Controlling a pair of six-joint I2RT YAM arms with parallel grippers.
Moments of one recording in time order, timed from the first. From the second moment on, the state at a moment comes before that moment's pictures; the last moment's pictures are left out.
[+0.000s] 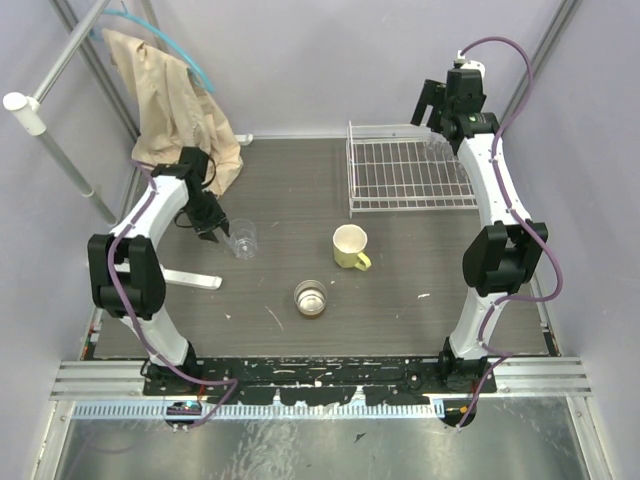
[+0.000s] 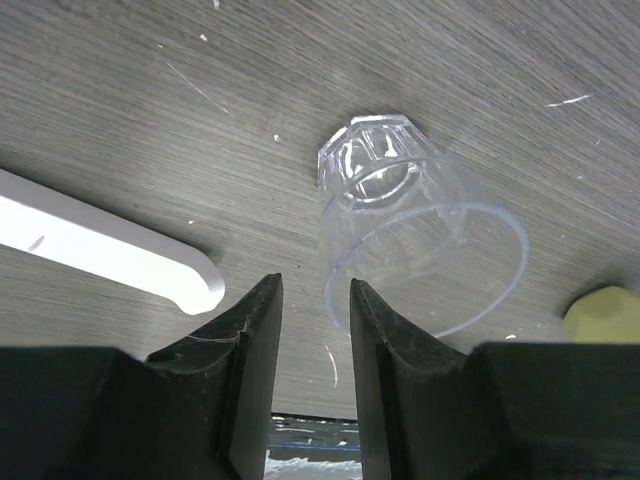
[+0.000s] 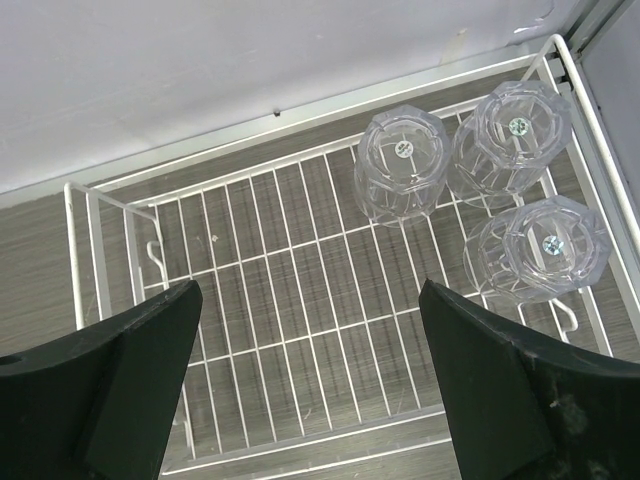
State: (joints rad) left arm -0.10 1.74 1.42 -1.02 0.04 -0.61; right arm 0.07 1.90 1.98 -0.57 0.19 0.26
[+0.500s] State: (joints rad) left arm -0.12 1.82 1.42 -0.98 0.02 -0.61; right arm 0.07 1.90 1.99 -0.57 0.18 0.27
